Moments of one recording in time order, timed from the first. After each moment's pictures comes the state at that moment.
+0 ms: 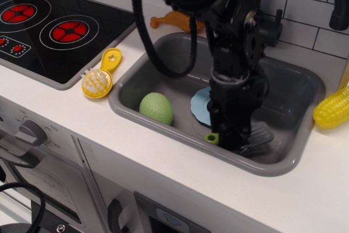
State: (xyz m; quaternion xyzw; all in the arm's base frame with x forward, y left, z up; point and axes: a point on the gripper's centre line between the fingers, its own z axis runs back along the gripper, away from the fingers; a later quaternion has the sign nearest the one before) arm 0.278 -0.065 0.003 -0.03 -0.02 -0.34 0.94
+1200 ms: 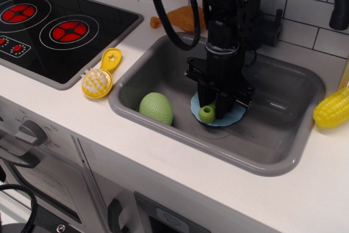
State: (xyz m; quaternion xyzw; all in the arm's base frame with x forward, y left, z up) arm 0.324 -0.020 -0.008 0.00 -0.01 -0.07 1.00
